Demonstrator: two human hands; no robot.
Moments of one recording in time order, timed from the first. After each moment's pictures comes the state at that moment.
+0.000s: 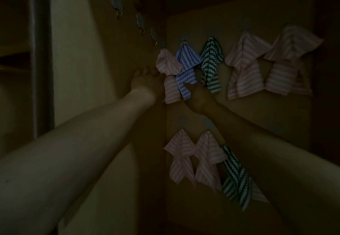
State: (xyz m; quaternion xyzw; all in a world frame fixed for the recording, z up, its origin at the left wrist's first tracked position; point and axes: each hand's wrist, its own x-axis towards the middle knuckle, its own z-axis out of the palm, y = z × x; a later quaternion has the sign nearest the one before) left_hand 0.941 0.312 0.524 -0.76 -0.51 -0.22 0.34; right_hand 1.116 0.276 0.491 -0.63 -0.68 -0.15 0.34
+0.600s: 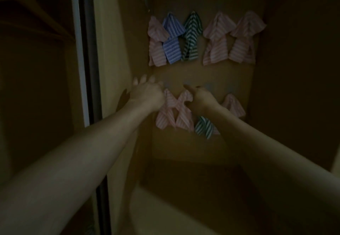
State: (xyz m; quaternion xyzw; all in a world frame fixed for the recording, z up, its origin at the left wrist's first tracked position) left_hand 0.868 0.185 0.392 -0.86 -0.41 -0.26 0.16; right_hand 1.032 0.099 0.385 -0.77 -0.57 -0.13 0.24
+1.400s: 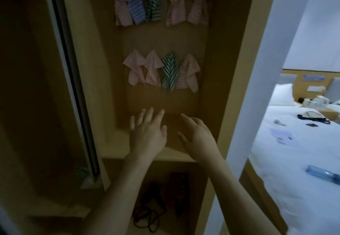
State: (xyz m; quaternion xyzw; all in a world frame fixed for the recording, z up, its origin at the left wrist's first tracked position) left_hand 0.821 -0.103 0.190 -0.89 -0.36 -0.29 -0.04; right_hand 0.936 -0.220 0.192 -0.80 -0.49 -0.08 0.34
